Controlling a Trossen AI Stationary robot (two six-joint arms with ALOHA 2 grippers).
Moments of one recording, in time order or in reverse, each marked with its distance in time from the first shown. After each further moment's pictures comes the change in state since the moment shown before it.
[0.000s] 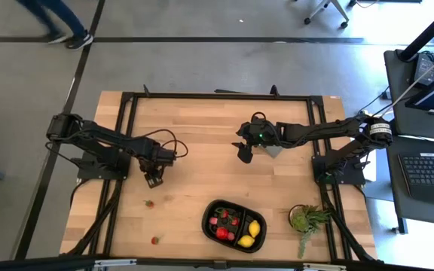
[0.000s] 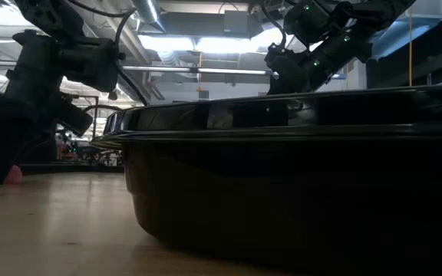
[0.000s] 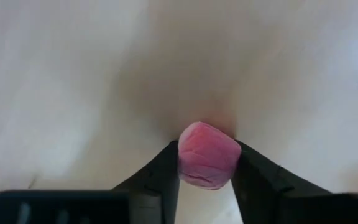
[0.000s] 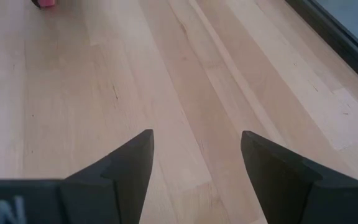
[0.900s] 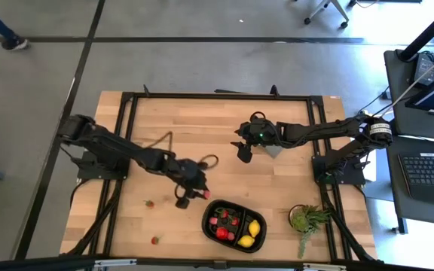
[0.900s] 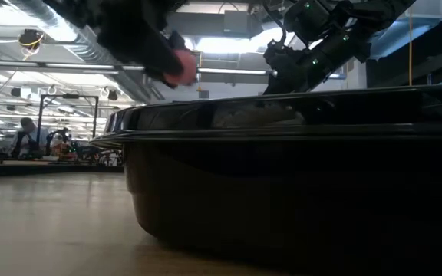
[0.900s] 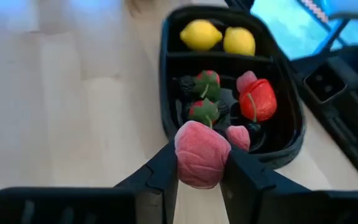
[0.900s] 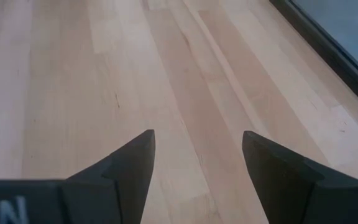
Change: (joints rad) left arm -0.200 0.147 0.275 0.859 0.036 0.562; right arm 0.000 0.000 0.000 0.038 0.000 -0.050
